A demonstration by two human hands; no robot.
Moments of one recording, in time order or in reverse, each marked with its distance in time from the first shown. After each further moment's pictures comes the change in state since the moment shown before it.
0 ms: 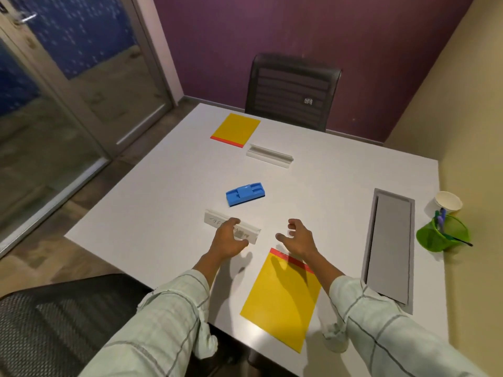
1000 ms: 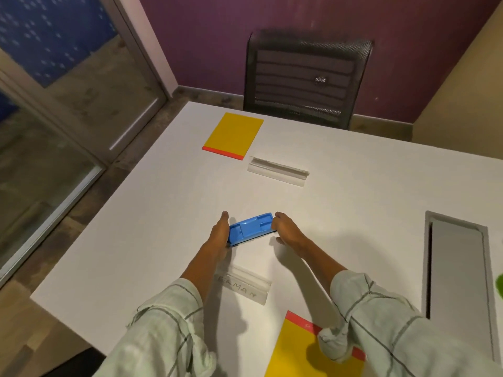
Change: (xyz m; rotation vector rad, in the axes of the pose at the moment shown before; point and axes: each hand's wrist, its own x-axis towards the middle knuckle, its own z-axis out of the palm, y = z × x) left_hand 0.231 0.011 -0.016 -0.683 0.065 -0.593; right_hand 0.213 -0.067 0.039 0.258 -0.269 0.167
